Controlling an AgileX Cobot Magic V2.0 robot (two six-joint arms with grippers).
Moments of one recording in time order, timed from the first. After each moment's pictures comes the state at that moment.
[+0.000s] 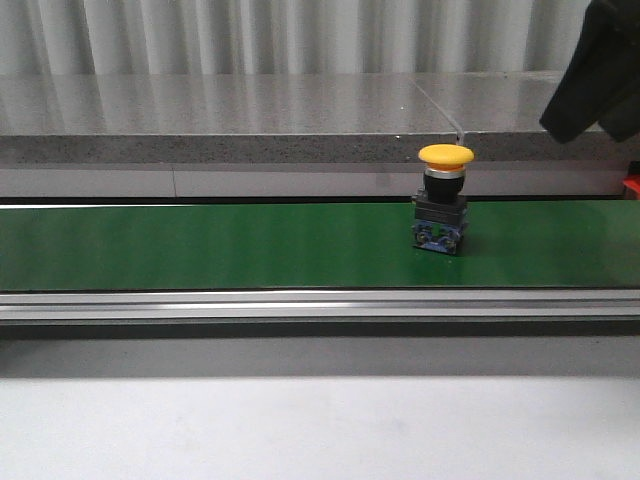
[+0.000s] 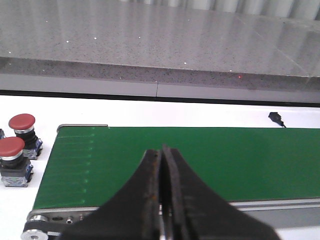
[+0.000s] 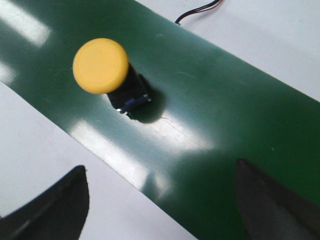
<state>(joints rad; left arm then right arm) -0.22 0.26 -0.40 0.12 0.44 -0.21 0.04 1.42 -1.08 0.52 0.86 -0.74</state>
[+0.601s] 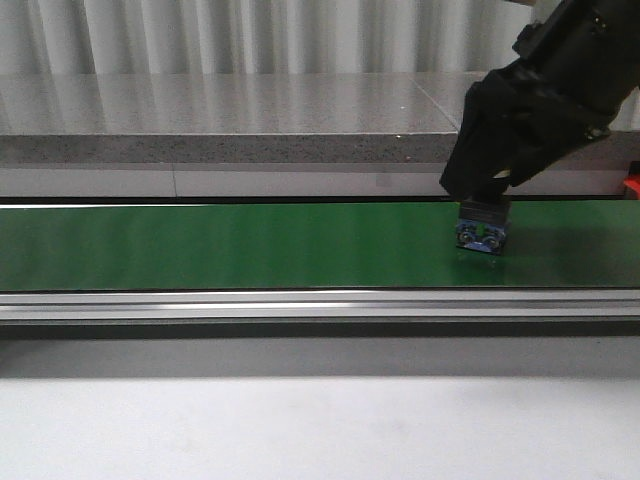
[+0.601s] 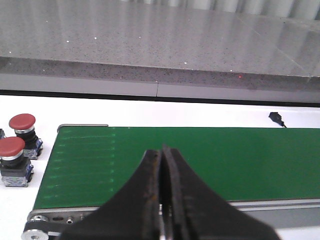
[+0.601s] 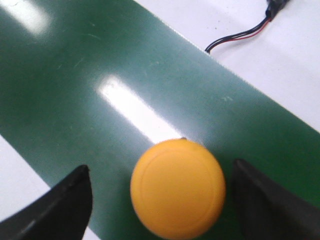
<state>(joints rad) -0.22 0.26 -0.40 0.12 0.44 -0.21 0.21 1.58 -1.08 0.52 0.63 -0.75</state>
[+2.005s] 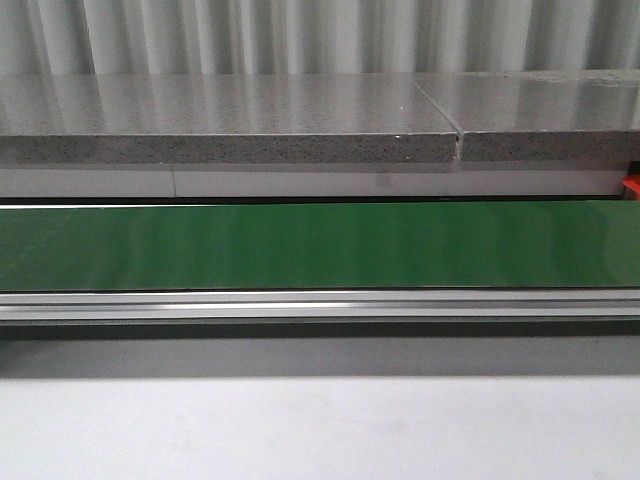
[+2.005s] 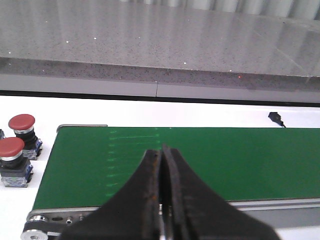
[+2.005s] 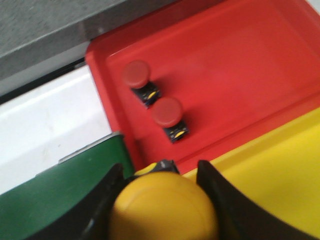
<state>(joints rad) -0.22 0.26 -0.40 0.12 0.44 -0.21 -0.62 1.29 -1.08 0.36 0.62 -0.23</state>
